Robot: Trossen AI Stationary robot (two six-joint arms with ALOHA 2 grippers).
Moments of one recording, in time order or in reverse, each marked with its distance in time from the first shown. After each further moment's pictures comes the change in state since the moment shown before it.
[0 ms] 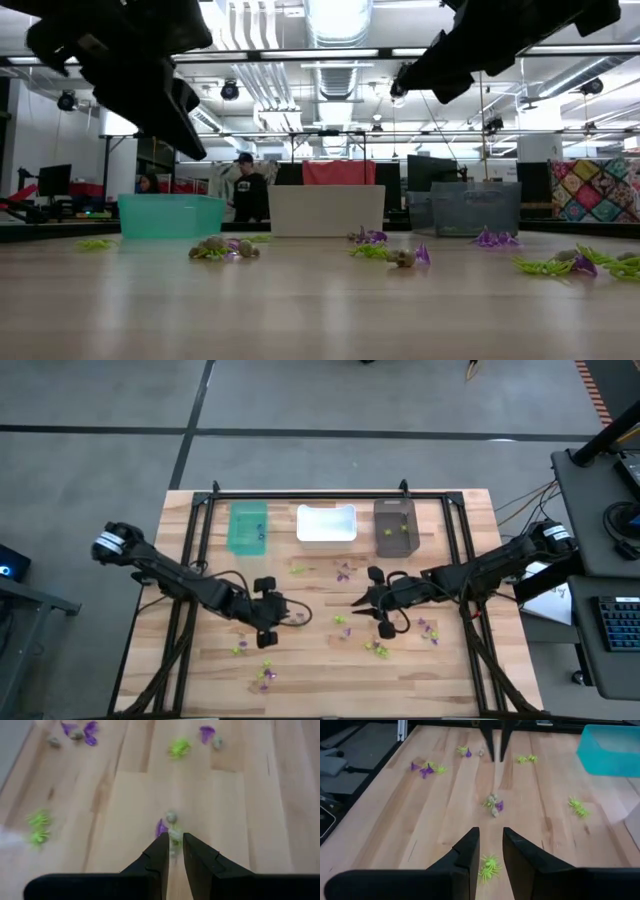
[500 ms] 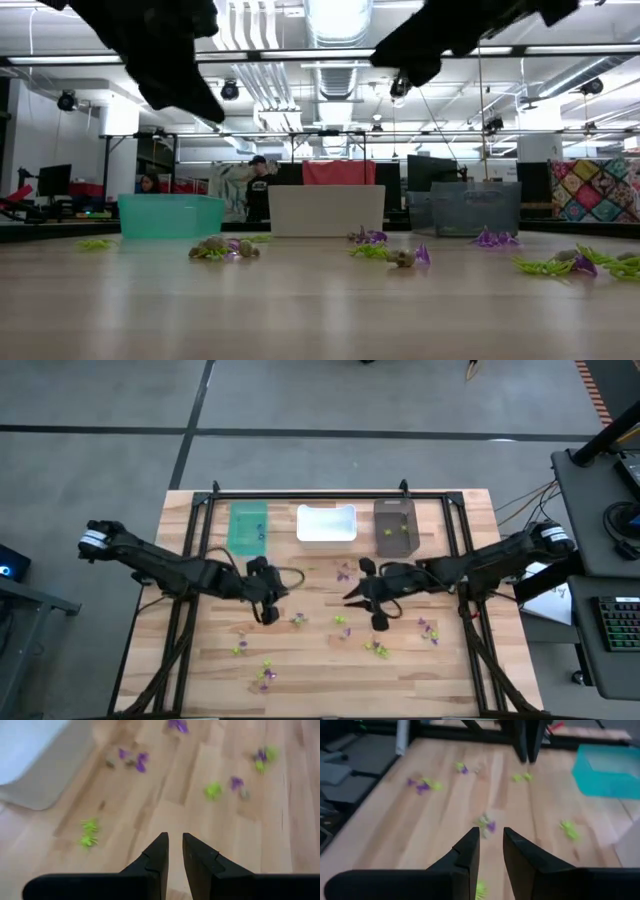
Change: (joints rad) left arm 0.134 -0.172 0.000 -0.060 -0.001 -0.051; right arm -0.079 0.024 0.096 -0.025 -0.103 -0.070
